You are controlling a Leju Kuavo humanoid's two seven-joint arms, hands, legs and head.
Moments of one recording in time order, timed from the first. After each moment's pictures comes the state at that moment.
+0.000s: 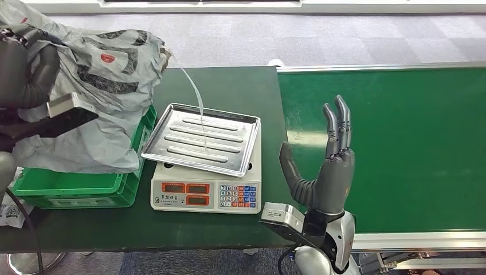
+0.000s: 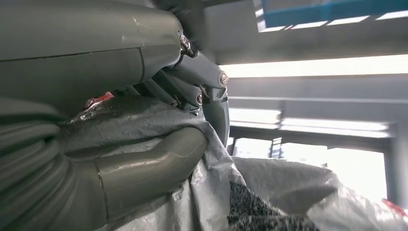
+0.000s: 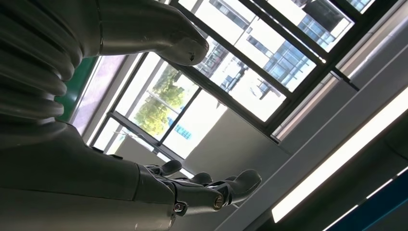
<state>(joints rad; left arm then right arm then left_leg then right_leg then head) -0.69 0.54 -0.25 -1.67 -0.86 0.00 0.02 -0.09 0.09 0.41 -1.77 0.92 -0.63 -0.18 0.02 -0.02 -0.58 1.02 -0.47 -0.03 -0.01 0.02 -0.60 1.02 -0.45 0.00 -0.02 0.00</state>
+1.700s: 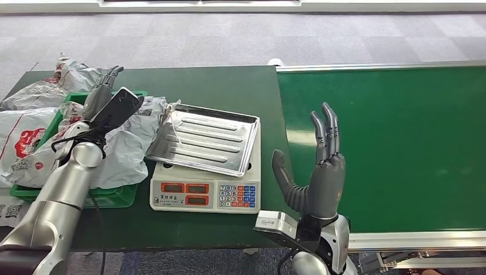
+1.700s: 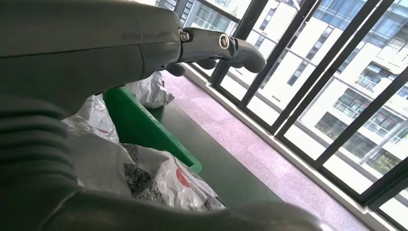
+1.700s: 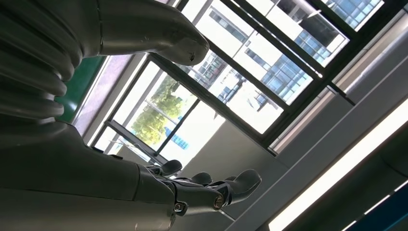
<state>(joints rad) -0.74 0.15 -0.15 -0.82 -0.61 0.11 -0.16 -0.09 0.05 0.48 -1.75 0.90 -0.66 -0.16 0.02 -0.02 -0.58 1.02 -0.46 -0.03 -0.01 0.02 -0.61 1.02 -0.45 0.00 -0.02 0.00</state>
